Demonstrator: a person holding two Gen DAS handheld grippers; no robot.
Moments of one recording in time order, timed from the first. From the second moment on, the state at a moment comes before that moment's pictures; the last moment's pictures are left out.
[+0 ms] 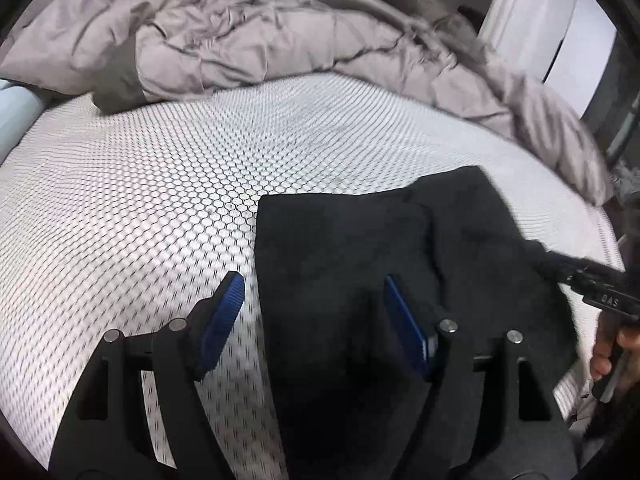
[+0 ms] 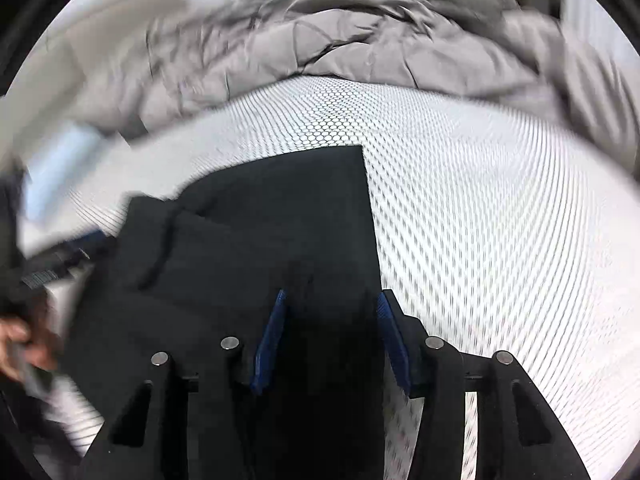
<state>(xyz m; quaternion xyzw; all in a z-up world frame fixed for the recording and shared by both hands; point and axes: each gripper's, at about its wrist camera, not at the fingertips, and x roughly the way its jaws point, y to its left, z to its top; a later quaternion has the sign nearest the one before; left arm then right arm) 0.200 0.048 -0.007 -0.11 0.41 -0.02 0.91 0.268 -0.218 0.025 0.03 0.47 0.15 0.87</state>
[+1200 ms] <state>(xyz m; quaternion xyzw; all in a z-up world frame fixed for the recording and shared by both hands) 0.147 0.043 -0.042 -0.18 0.46 -0.10 0.86 0.227 -0.258 -0.019 0.19 0.51 0.26 0.80</state>
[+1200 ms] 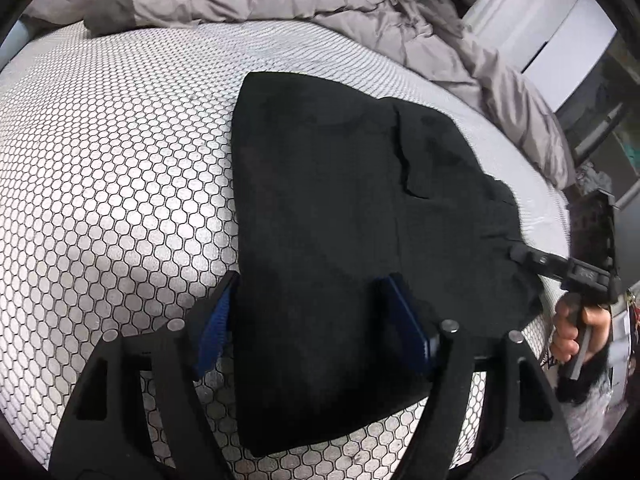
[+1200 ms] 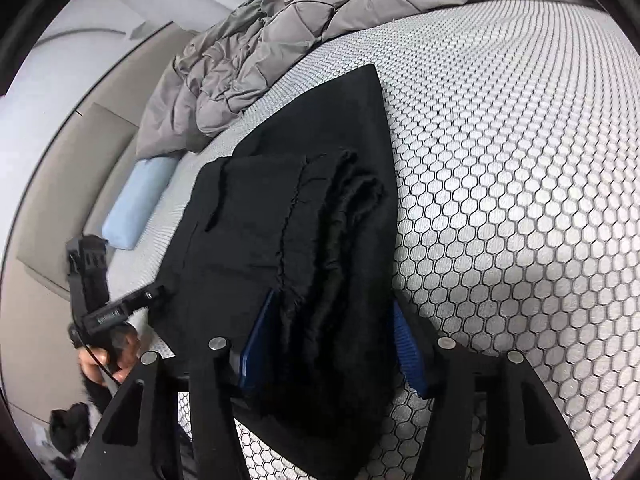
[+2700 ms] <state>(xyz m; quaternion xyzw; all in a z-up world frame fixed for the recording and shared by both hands) 0.043 0.007 0.007 -0.10 0.33 -0.03 0.94 0.076 -0.252 0.041 0.04 0.31 0.18 0.93</state>
